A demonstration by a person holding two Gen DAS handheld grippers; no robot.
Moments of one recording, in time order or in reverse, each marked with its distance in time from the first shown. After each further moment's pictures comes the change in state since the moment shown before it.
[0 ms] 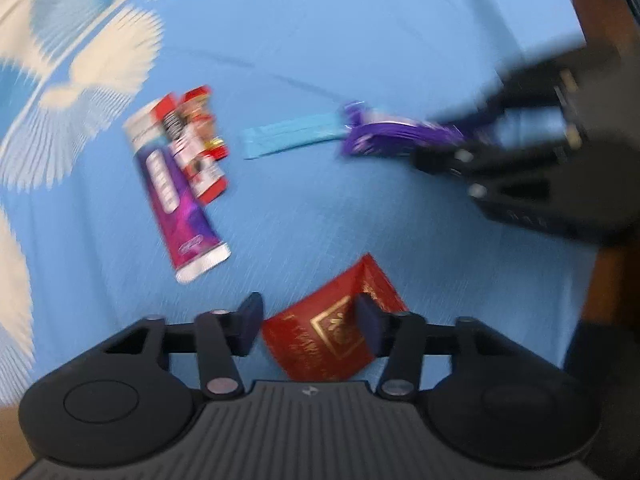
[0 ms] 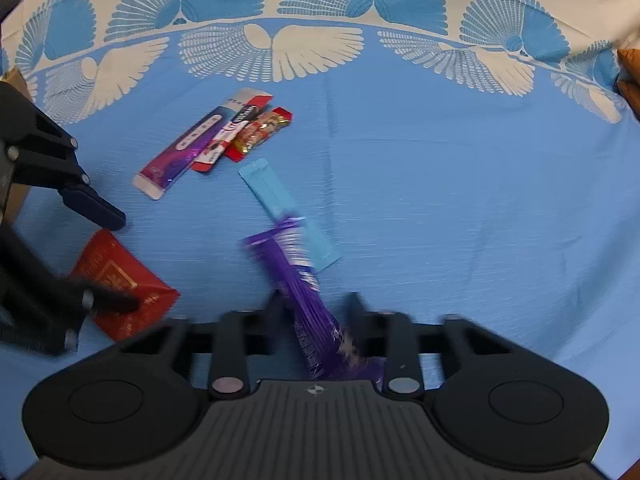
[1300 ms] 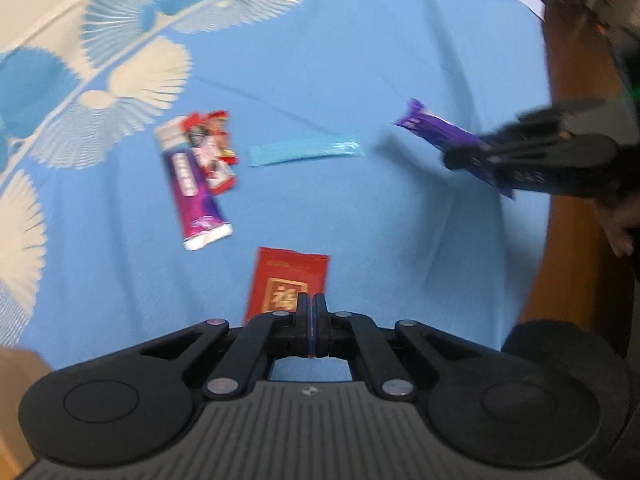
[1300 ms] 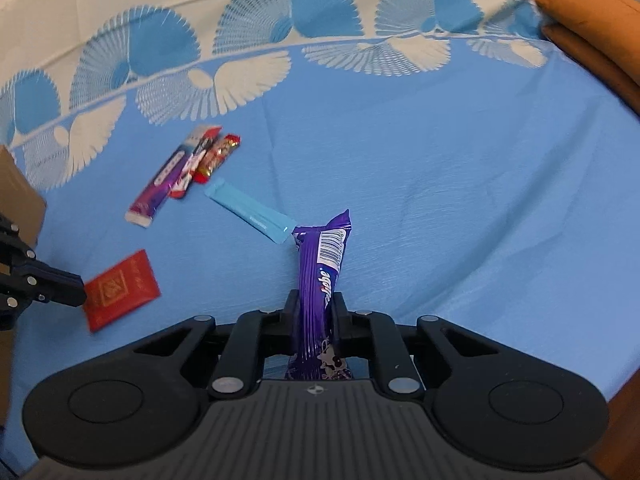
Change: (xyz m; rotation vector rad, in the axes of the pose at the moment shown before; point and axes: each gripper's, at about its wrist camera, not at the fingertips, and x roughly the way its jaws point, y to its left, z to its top) left arm -0.065 -0.011 -0.055 -0.061 -0.188 -0.025; right arm -0.061 -0.020 -0.031 0.245 -0.067 -0.054
